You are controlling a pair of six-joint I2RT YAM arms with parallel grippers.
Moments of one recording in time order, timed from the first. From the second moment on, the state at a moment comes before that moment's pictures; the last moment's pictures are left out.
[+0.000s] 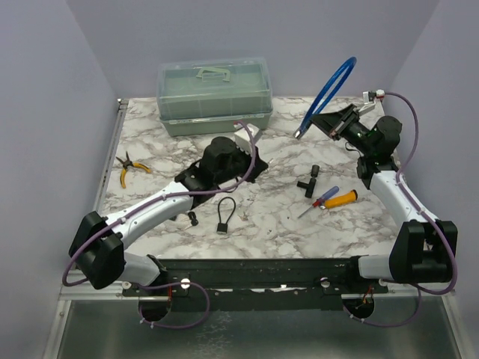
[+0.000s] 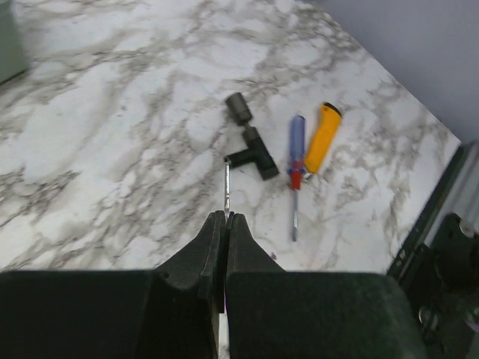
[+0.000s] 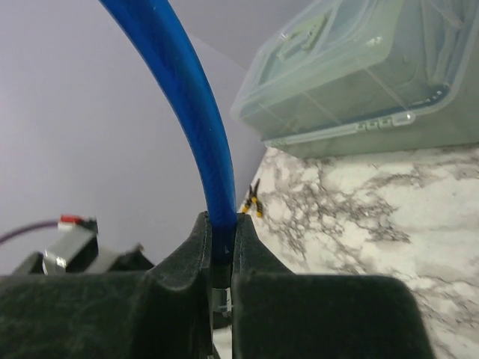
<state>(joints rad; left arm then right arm) -0.82 1.36 1.02 0.06 0.17 -0.26 0.01 1.34 0.90 0.62 -0.71 1.06</state>
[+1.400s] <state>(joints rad) -0.36 1.42 1.14 -0.05 0.14 -0.36 0.30 1.55 1.19 -0.62 -0.73 -0.06</state>
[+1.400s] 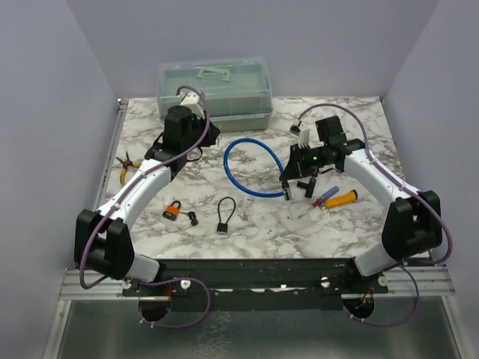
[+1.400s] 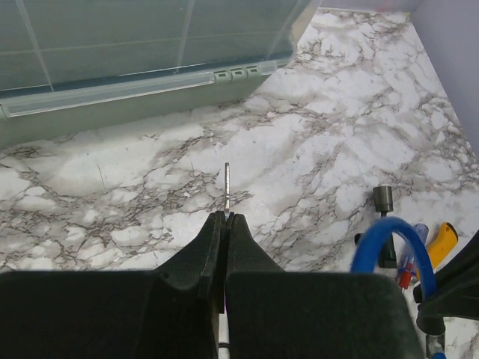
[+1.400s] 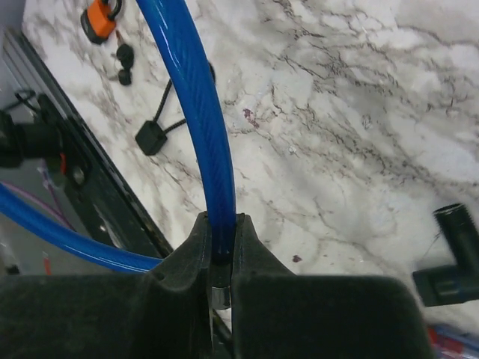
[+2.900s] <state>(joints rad) -0.50 1.46 1.23 -0.10 0.12 -0.11 0.32 1.60 0.90 -0.48 -0.44 0.56</state>
